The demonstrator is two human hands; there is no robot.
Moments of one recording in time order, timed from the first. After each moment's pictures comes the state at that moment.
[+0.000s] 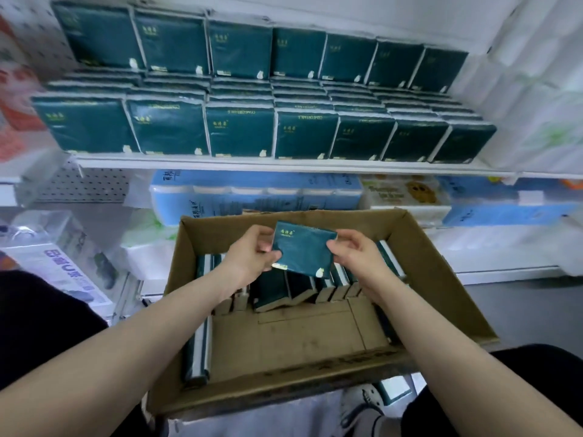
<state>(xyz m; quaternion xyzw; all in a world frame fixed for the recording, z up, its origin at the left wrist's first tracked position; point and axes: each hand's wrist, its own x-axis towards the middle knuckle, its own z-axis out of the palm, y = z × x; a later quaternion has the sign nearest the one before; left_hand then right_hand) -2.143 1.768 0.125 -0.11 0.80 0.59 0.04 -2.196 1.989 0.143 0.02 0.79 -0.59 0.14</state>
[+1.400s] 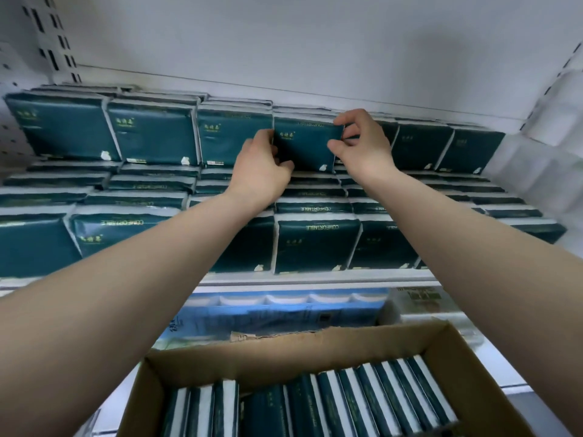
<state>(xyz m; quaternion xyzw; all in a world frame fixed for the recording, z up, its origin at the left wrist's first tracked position) -2.374 1.717 0.310 -0.08 0.87 0.42 -0.25 -2.452 1.874 0.335 -0.19 0.84 -0.49 -0.14</state>
